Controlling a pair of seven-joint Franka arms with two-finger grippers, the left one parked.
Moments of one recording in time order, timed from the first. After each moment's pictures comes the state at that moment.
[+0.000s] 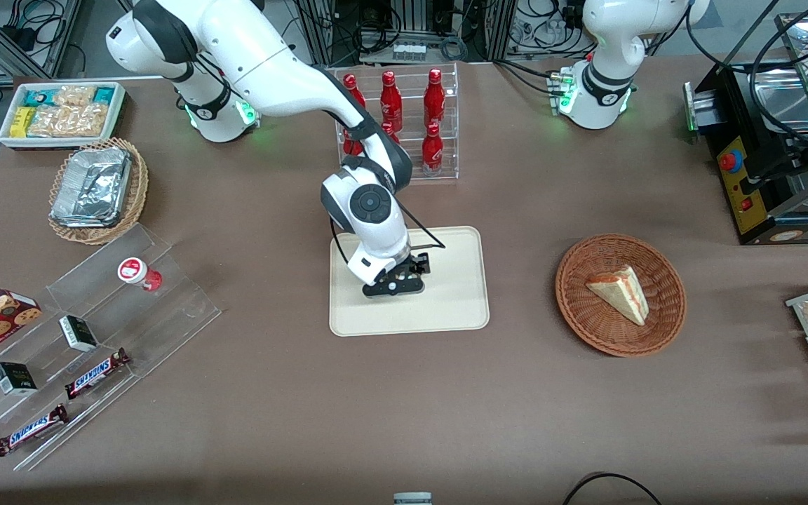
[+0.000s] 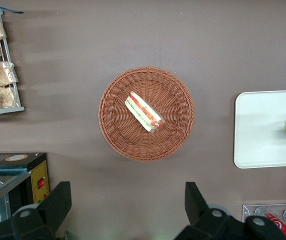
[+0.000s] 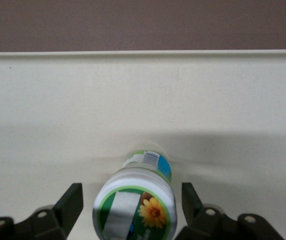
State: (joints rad) arm 0.84 0.72 -0.10 -1.60 0.16 2.43 0.62
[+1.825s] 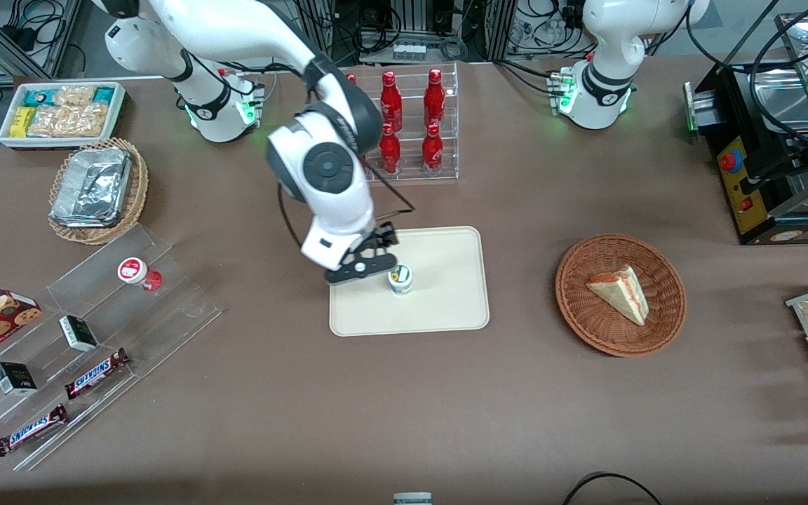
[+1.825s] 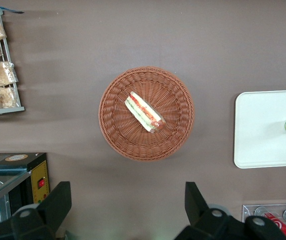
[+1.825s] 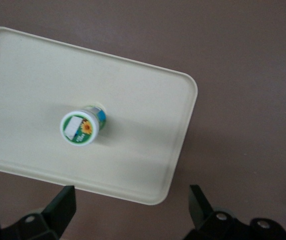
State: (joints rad) arm 0.77 0.42 -0.17 -1.56 0.10 1.91 0.30
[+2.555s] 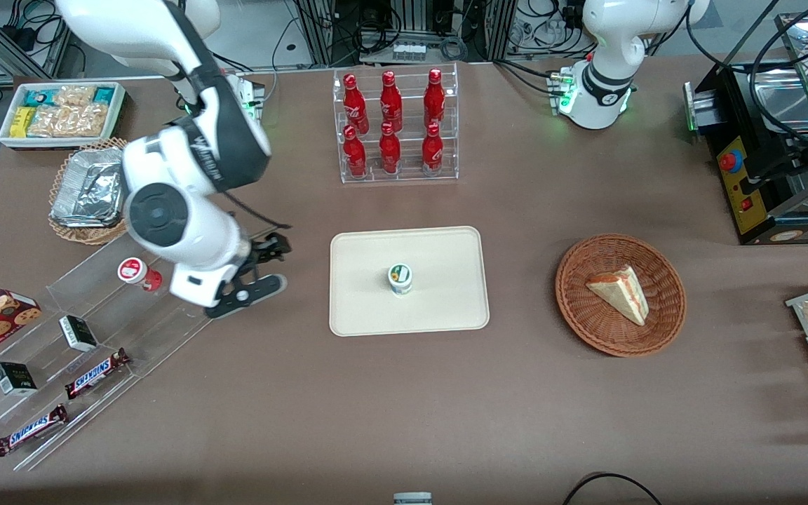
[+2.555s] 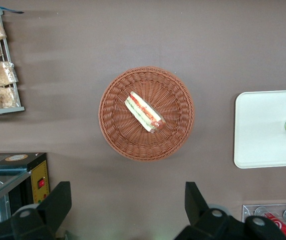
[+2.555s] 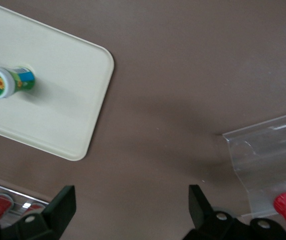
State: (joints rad) arm 0.50 0.32 -0.18 -1.57 0.10 1.70 -0.07
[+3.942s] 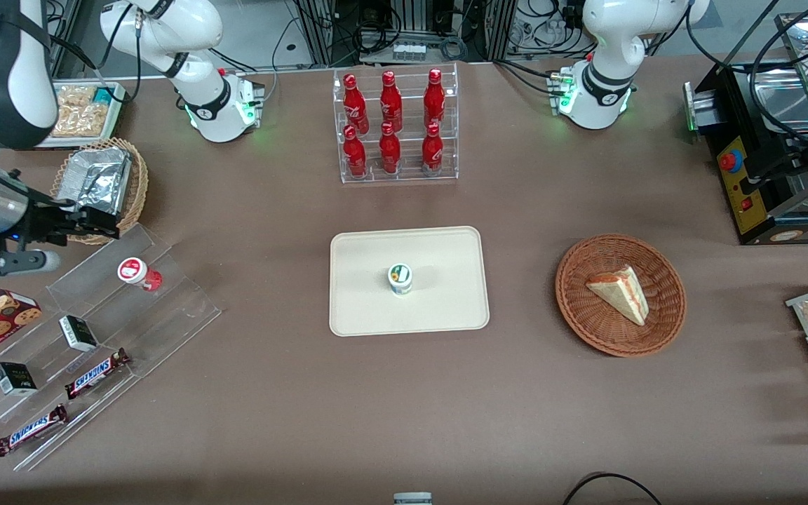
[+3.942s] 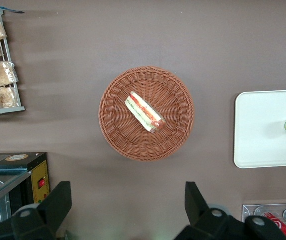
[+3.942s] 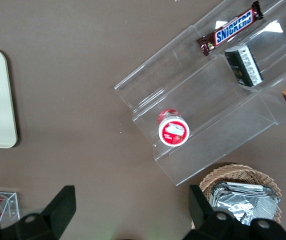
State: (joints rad) arm -0.01 0.00 -0.05 -1.76 0.00 1.63 -0.11
